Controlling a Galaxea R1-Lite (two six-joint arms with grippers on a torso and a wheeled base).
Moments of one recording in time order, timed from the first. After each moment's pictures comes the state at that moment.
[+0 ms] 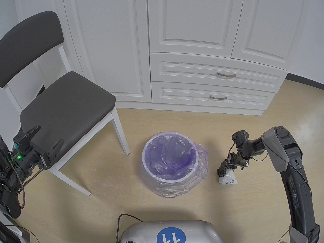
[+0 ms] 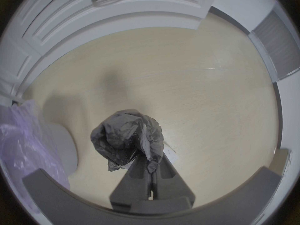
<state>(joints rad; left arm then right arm) 0.18 1.62 -0.11 -1.53 -0.40 0.22 0.08 2.83 -1.89 0.08 -0.19 0.36</state>
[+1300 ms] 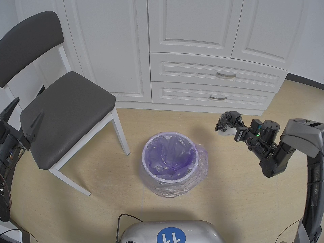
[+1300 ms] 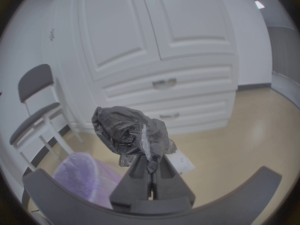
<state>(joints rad) 0.21 1.34 -0.16 -1.53 -0.40 0.19 0.12 2.39 -0.91 -1.47 0.06 0.13</state>
